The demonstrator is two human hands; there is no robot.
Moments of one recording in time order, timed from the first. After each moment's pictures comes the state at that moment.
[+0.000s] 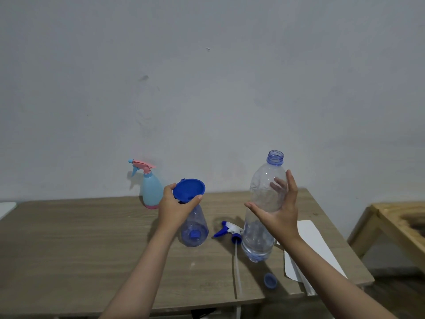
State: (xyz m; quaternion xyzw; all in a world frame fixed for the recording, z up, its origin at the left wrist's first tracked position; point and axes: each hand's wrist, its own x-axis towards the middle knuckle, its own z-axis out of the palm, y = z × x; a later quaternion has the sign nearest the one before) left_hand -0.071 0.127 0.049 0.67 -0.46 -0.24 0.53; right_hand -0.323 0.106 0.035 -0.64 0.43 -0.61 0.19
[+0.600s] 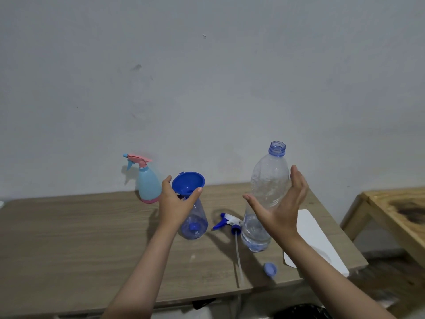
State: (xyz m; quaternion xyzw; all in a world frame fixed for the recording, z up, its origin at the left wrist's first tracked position) left_hand -0.074 0.132 0.049 0.67 -0.47 -0.25 0.52; right_hand -0.305 0.129 0.041 -0.61 0.47 -0.64 0.02
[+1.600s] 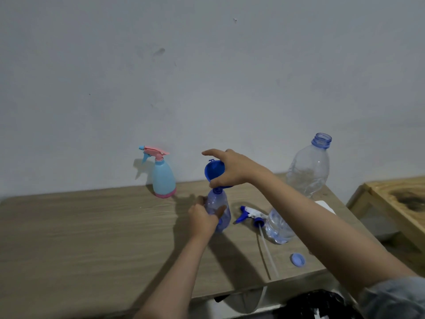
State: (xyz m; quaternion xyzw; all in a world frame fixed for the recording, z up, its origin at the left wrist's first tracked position) left_hand -0.049 0.129 -0.018 0.71 -0.50 -0.29 0.41; right_hand -0.155 0.076 0.129 -0.83 0.51 -0.10 0.20
